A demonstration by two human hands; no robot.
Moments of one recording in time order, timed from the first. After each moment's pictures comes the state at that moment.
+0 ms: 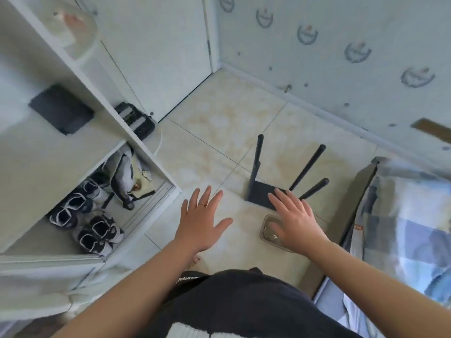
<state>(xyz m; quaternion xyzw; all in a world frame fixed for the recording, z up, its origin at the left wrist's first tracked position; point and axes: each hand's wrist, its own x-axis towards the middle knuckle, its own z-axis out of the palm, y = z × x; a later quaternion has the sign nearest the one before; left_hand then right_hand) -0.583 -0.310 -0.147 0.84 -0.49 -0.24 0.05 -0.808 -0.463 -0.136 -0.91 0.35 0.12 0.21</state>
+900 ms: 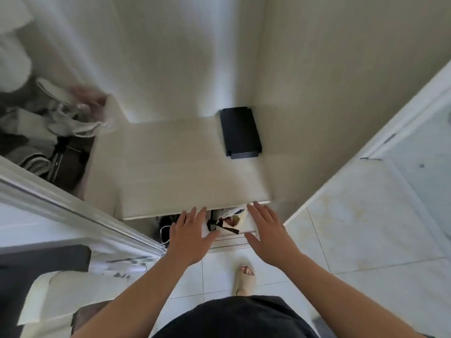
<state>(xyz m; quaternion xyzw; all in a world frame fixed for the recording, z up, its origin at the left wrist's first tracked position) -0.215 -0.129 -0.141 0.96 -0.04 -0.22 0.18 -0.256 -0.362 -0.101 -0.96 -0.03 0.16 0.24</state>
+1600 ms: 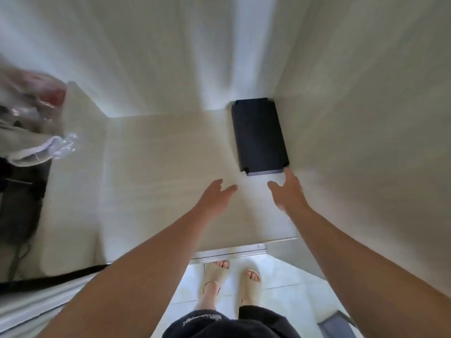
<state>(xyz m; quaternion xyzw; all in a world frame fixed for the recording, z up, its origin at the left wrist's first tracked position) 0.064 -0.178 -0.203 0.79 0.16 -0.36 0.47 0.037 -0.369 -0.175 -0.84 0.32 0.16 0.40</state>
